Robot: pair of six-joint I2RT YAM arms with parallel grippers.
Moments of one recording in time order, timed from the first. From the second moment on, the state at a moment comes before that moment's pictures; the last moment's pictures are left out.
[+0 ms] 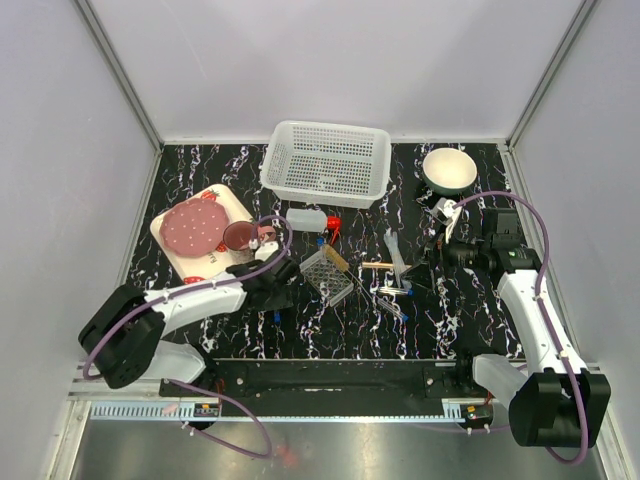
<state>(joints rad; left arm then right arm) -0.78 1.33 0.63 -0.47 -0.27 -0.88 -0.02 1.02 0.79 -0.63 -1.03 -0.44</state>
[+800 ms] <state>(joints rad) -0.96 1.30 0.70 -0.53 -0.28 -0.74 -0.02 1.00 0.79 -0.64 -1.04 -0.46</state>
